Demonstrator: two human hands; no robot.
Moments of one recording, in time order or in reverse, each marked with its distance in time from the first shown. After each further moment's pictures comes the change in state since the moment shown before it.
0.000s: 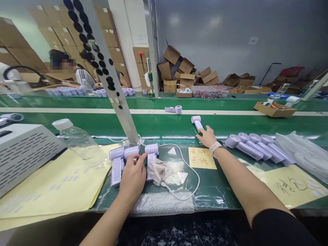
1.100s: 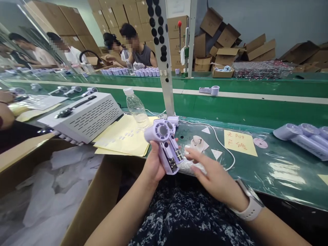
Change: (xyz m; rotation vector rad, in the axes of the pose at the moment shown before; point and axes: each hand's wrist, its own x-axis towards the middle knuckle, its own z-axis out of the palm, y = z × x) left_hand -0.066 0.011 -0.067 -1.846 -0.020 -0.745; right_hand -0.228 -0.132 -0.088 0.809 -0.331 -0.651
